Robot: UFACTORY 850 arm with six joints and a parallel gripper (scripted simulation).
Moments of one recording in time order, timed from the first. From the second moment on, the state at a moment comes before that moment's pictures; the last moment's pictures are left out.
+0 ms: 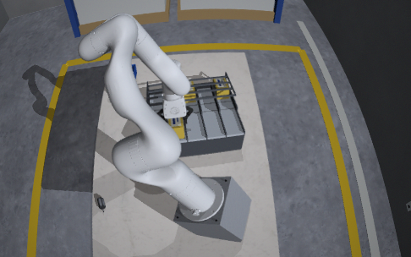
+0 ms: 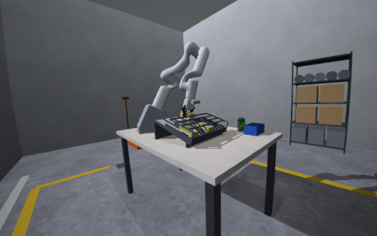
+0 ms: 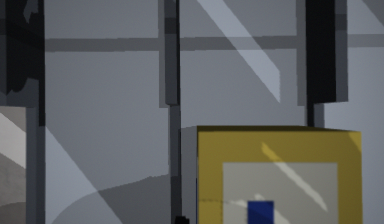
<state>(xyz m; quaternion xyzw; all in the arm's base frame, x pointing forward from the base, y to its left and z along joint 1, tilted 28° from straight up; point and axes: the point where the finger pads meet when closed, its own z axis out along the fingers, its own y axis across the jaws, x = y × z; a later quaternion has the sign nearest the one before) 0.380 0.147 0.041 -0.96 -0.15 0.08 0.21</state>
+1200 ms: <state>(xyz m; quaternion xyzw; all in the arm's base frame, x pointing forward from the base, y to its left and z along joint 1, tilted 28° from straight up) 0.380 0.147 0.041 -0.96 -0.15 0.08 0.21</state>
